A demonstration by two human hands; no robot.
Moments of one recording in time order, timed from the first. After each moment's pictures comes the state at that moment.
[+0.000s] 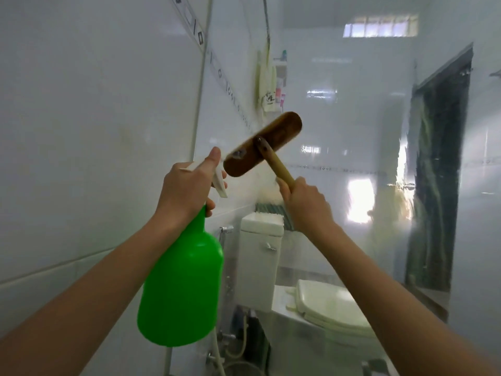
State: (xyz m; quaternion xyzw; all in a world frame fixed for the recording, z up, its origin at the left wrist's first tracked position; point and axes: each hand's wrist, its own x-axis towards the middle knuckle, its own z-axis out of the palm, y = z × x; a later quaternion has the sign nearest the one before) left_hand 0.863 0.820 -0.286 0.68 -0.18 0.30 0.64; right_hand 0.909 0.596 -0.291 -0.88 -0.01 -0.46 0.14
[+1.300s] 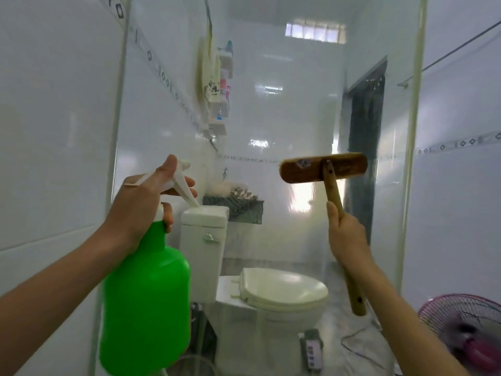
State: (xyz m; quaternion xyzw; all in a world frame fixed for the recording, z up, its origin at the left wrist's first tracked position) left_hand 0.837 0.772 -0.310 0.61 -0.29 0.19 0.71; right_hand 0.800 0.441 -0.346 -0.81 0.13 -0.48 0.32
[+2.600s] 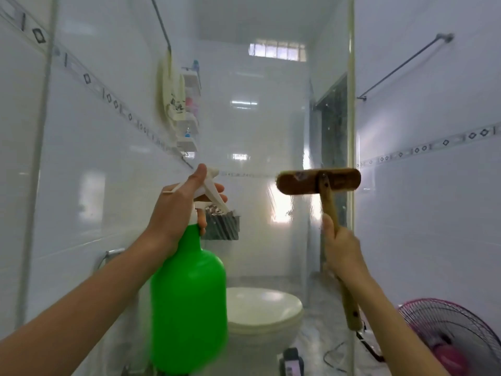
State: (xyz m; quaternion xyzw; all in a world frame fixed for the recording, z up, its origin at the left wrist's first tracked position) left_hand 0.814 0.627 -0.269 0.57 -0.34 0.13 0.73; right_hand 0.757 0.350 -0.331 -0.79 0.13 -0.50 0.33
